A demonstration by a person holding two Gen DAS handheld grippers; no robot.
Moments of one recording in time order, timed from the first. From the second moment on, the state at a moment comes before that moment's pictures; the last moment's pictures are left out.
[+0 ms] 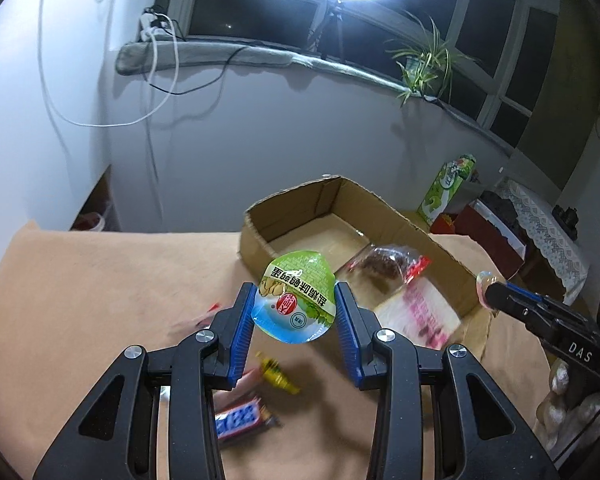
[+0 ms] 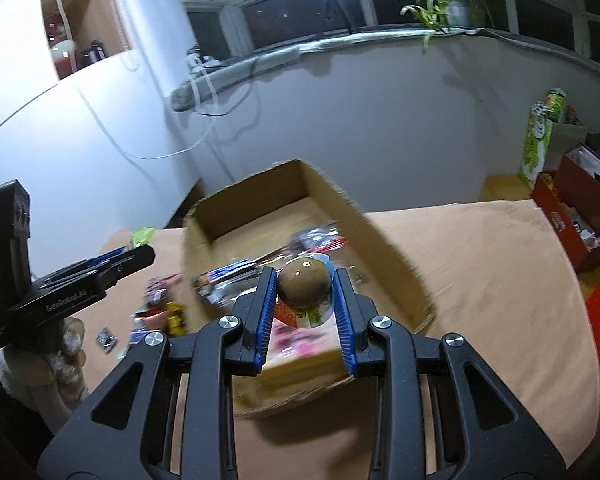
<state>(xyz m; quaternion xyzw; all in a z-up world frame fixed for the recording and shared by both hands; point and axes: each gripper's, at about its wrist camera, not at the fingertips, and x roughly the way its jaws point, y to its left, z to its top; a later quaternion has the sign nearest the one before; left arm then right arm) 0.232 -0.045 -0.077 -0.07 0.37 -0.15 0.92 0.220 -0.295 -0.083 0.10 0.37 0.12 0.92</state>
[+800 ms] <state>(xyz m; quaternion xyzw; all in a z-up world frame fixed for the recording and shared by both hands) 0.281 -0.095 -0.095 -0.04 0.40 -0.15 0.90 0.254 -0.303 -0.098 0.05 0.39 0.11 0.91</state>
